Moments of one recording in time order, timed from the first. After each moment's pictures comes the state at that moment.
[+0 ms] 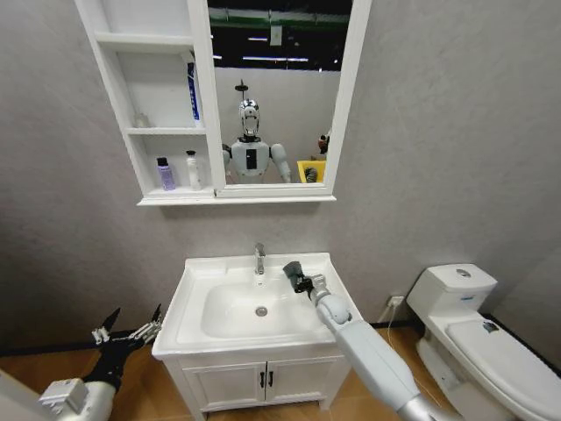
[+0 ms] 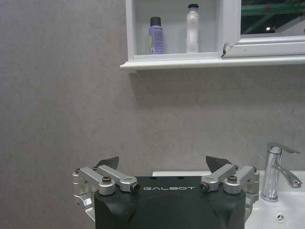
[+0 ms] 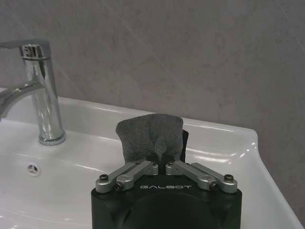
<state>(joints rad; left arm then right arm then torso) 1.64 -1.32 -0.89 -2.35 -0.39 0.23 -0.04 -0.56 1.18 0.04 1.25 0.44 -0.28 0.10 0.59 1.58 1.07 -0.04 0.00</state>
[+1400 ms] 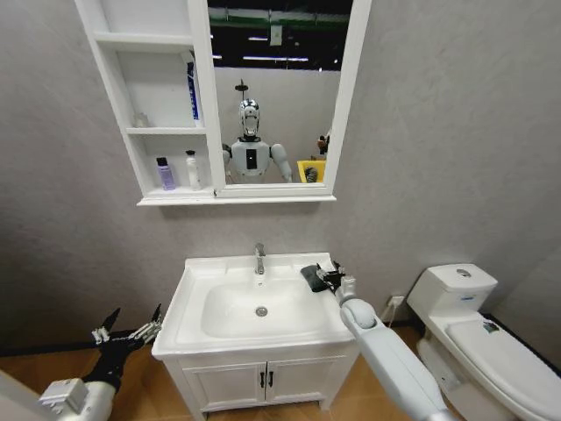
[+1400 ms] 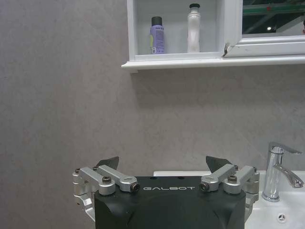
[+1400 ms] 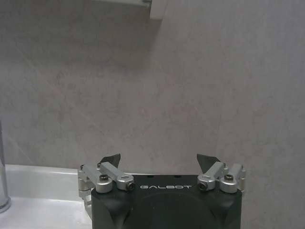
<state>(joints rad) 1.64 -1.32 -0.89 -2.35 -0.39 0.23 -0.04 -0.82 1.12 0.30 1.57 0.40 -0.13 0.20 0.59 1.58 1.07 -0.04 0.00</state>
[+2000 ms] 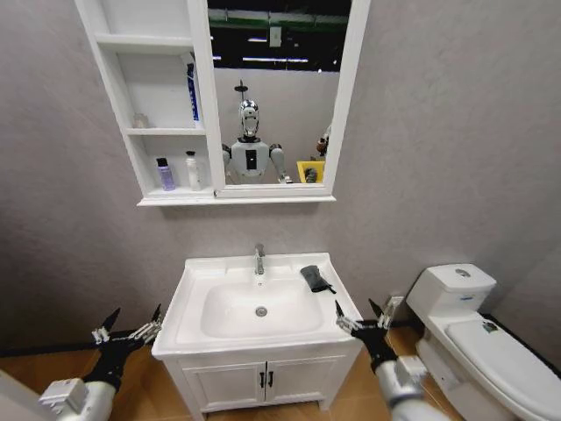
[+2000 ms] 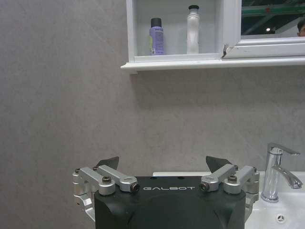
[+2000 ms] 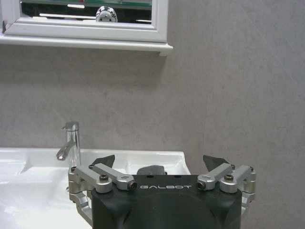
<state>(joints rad) 1.64 -1.32 -0.89 -2.35 -0.39 0.23 -0.04 -1.70 1.27 0.54 2.35 0.21 -0.13 0.18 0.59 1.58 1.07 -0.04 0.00</state>
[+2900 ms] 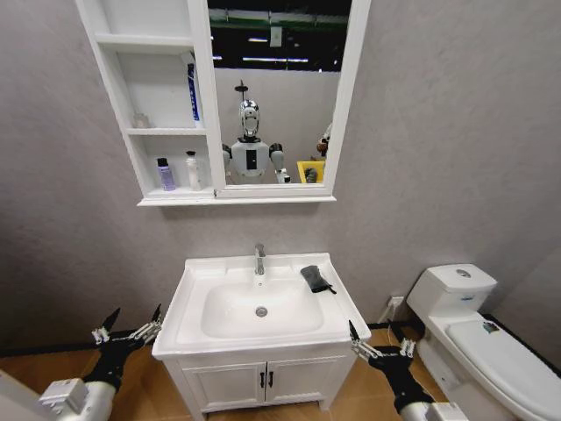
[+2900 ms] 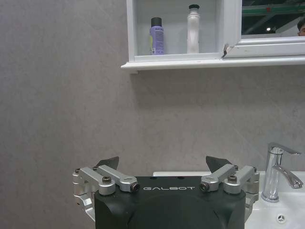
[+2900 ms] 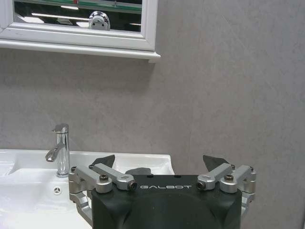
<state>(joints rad) 1.64 -1.32 -0.89 -2.35 -0.39 0.23 -0.04 -1.80 1.29 0.62 2.40 0.21 -0.08 0.16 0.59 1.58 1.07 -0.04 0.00</state>
